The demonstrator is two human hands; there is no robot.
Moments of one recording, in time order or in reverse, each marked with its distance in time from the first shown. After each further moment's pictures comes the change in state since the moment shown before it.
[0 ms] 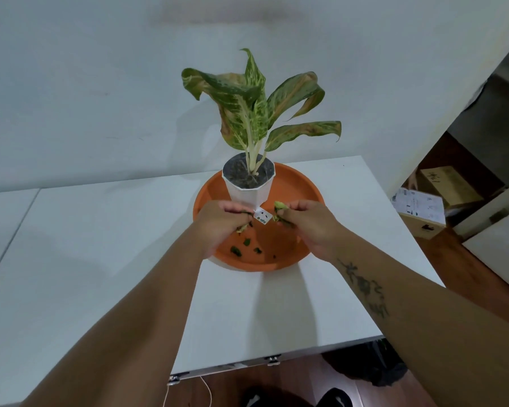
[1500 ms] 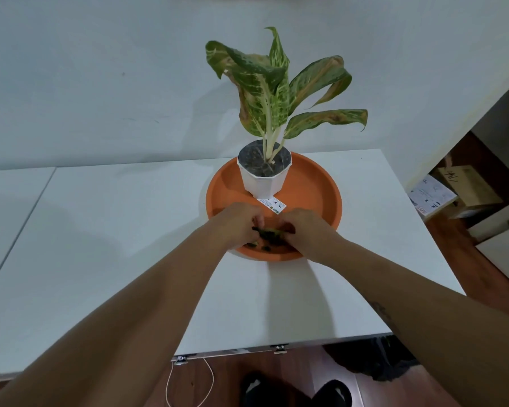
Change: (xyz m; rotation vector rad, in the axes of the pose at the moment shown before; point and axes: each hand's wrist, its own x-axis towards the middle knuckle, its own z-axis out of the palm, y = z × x) left_hand -0.005 -0.003 0.004 0.877 -0.204 0.185; right_hand 0.006 0.023 0.014 -1.226 -0.208 -0.494
